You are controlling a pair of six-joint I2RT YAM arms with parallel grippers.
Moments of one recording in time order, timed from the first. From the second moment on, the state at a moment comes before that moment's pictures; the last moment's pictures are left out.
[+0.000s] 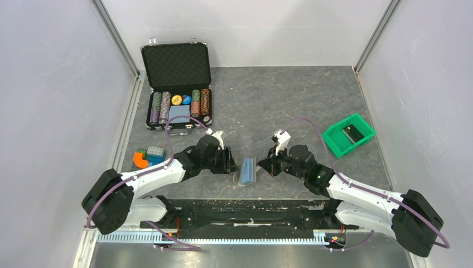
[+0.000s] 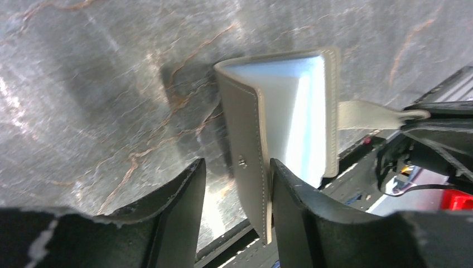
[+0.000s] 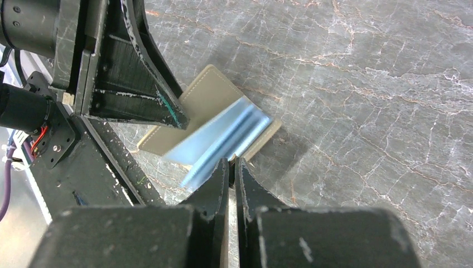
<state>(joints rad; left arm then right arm) -0.76 1.23 0.55 -0.09 0.18 -0.74 0.83 0.98 0.37 0.22 -0.10 0.35</state>
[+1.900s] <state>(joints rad) -0.76 1.23 0.53 -0.04 0.18 -0.75 0.68 0.97 0.25 0.20 -0.07 0.41</state>
